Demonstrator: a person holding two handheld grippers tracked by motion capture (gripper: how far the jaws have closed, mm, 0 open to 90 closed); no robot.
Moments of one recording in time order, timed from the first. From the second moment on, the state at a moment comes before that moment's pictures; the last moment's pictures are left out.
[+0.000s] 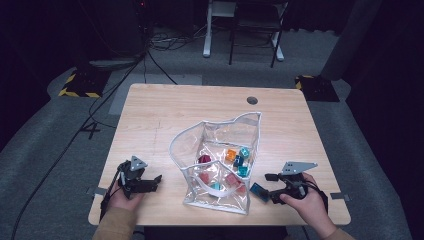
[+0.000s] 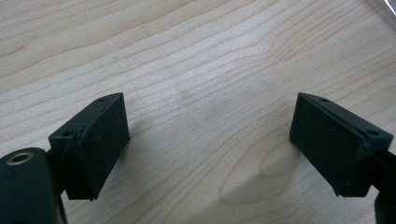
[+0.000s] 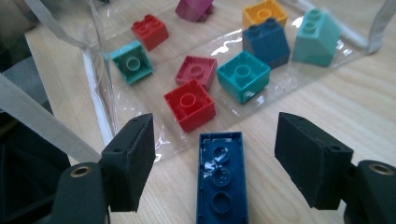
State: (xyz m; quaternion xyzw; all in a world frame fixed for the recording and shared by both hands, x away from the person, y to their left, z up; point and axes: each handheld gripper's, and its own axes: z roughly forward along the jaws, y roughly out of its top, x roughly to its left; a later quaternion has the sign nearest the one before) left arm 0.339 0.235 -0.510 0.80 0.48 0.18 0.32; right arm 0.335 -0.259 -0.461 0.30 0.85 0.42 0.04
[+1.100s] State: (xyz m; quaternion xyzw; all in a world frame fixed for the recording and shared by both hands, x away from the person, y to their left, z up) left arm 0.339 0.235 -0.510 0.80 0.48 0.18 0.32; right arm 0.330 -0.257 -0.478 0.27 0.88 0.37 0.09
